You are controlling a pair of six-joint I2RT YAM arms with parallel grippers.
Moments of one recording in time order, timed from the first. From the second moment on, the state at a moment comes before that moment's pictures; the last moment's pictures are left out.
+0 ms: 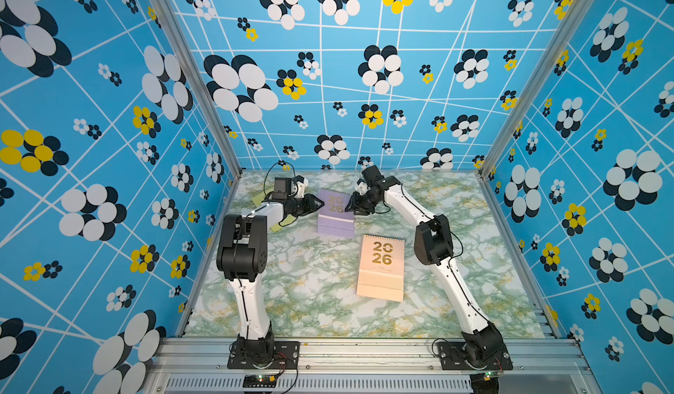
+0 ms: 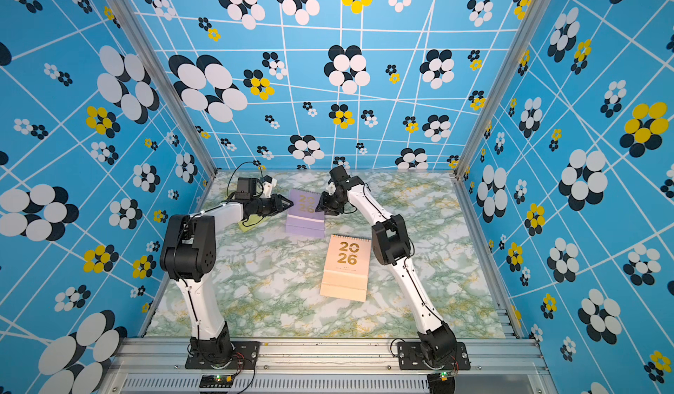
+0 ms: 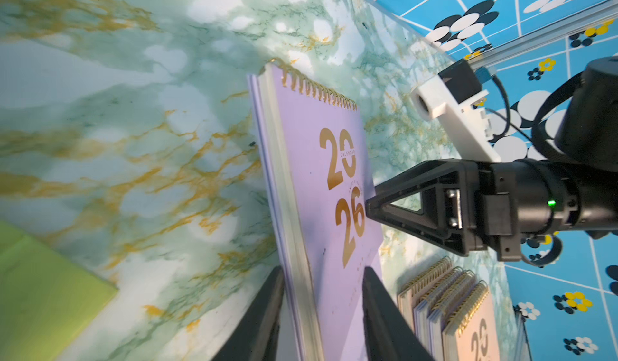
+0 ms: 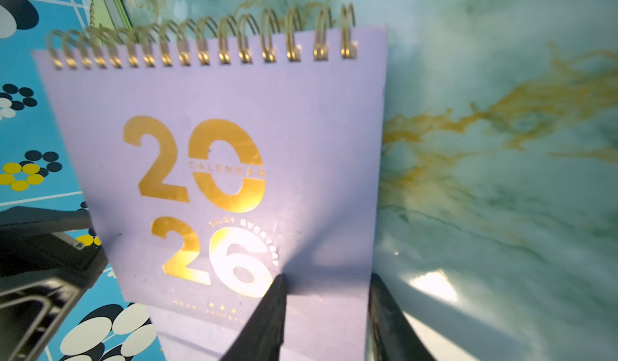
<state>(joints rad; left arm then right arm) -0.06 2.02 1.32 -0.08 0.71 -0.38 0.48 2.74 2.57 -0.93 -0.53 0.54</state>
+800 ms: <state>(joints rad) -0.07 2.02 1.31 -0.09 0.76 -0.43 0.51 2.71 2.50 -0.88 -0.61 0.52</state>
